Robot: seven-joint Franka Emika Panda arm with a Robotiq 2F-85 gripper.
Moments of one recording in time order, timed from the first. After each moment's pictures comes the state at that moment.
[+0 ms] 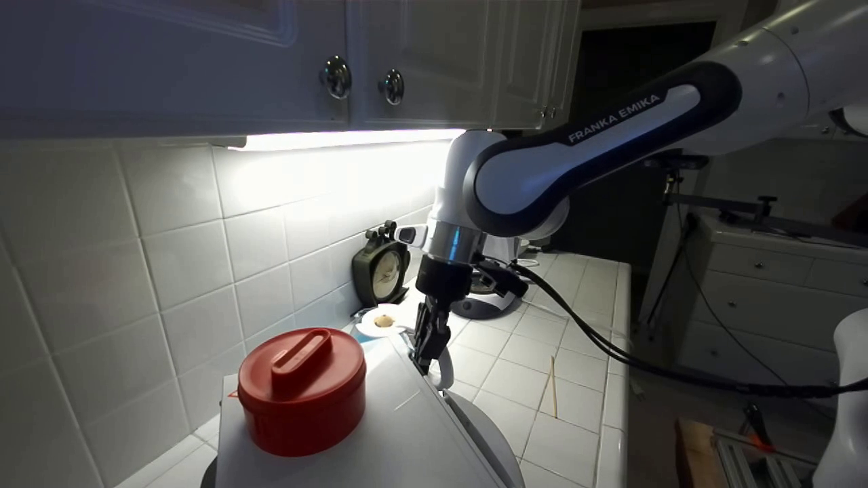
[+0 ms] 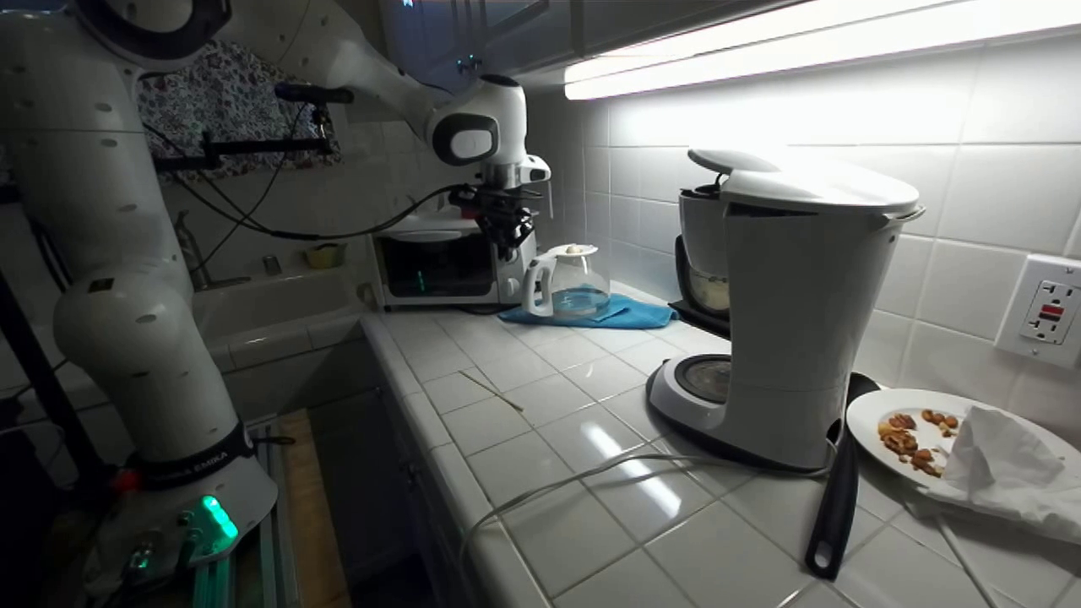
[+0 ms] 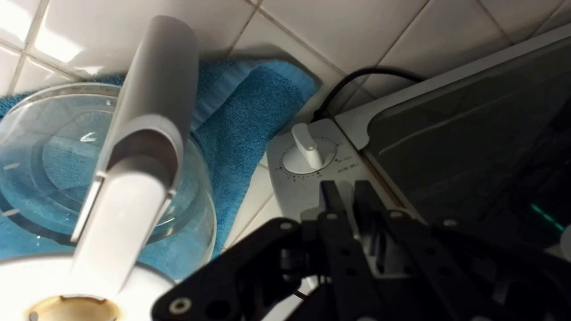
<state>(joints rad) 0.04 0.07 0.11 -2.07 0.37 2.27 -0.63</state>
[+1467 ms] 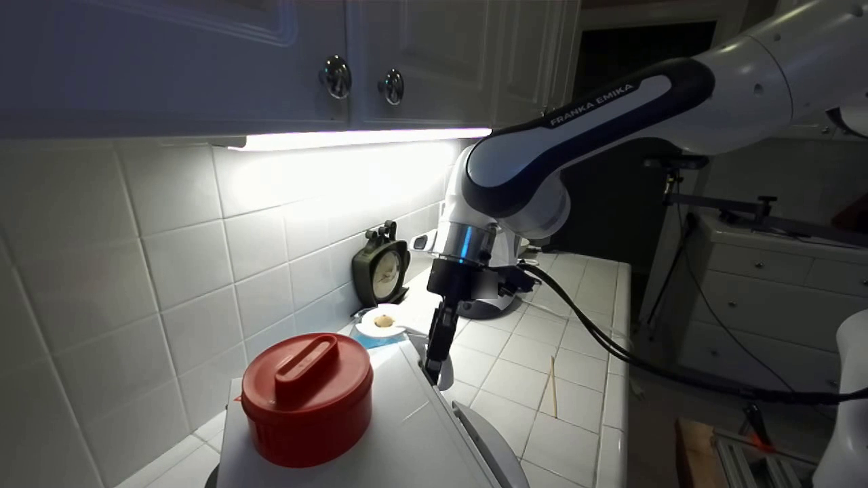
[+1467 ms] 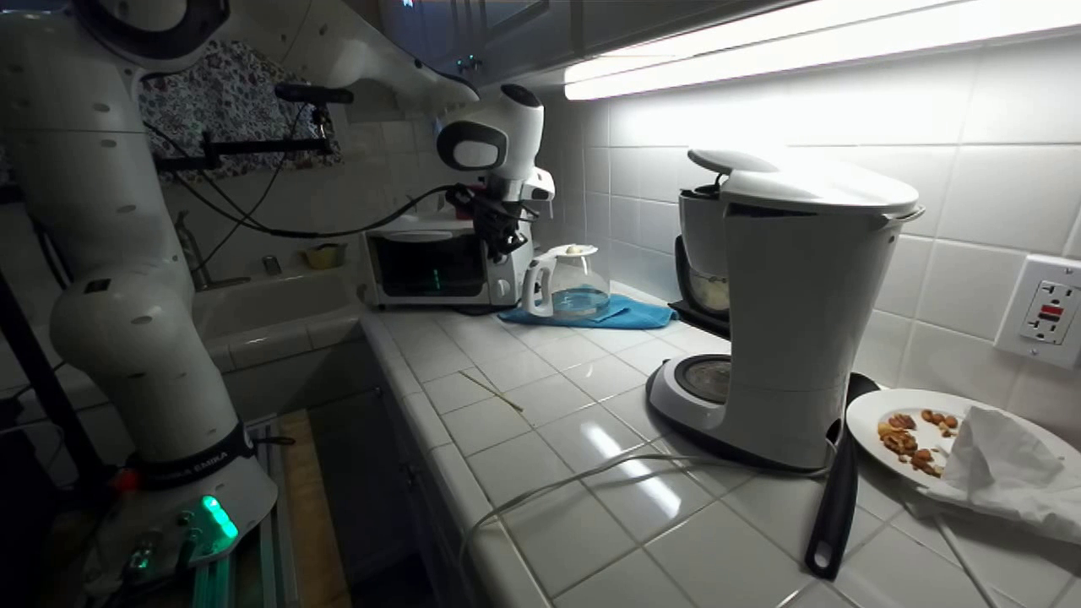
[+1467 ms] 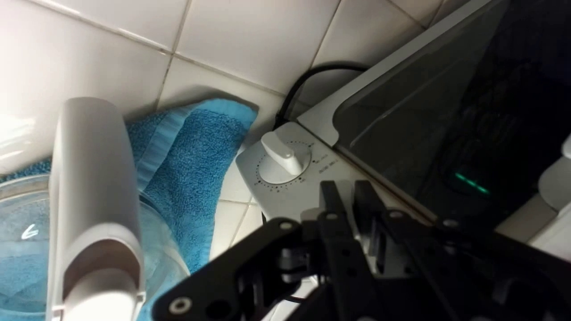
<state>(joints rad) 0.01 0.08 0.07 -2.08 0.60 2.14 -0.62</state>
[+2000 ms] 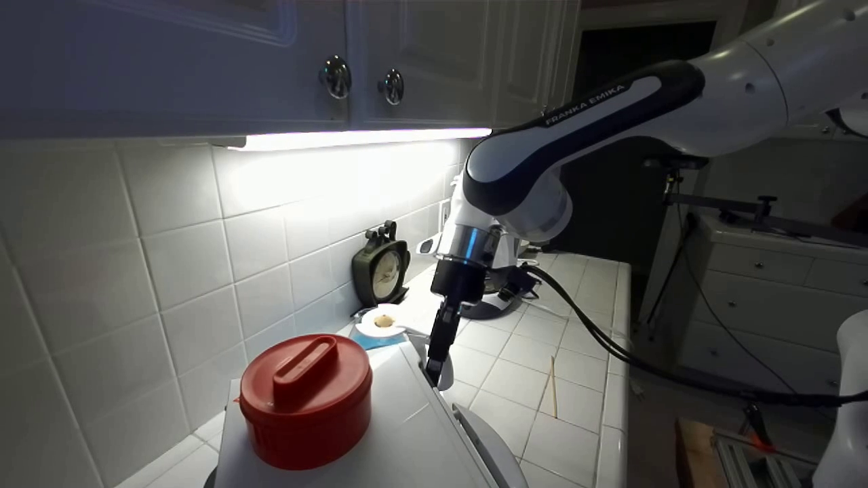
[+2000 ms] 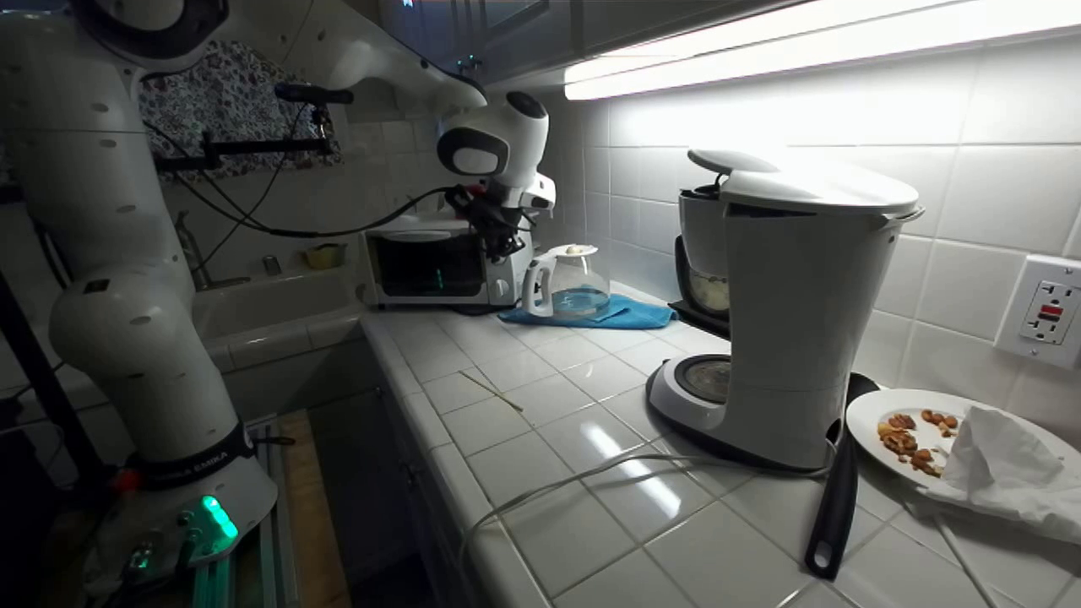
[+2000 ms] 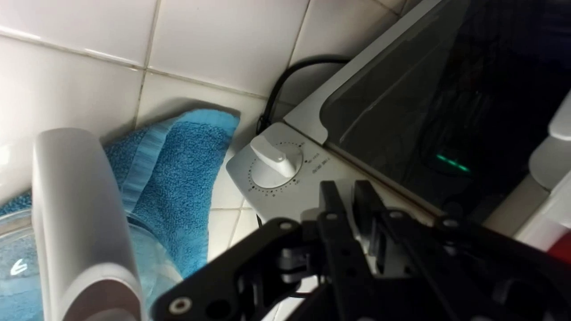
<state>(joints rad) 0.01 0.08 0.06 -2.10 0.70 2.12 -0.61</state>
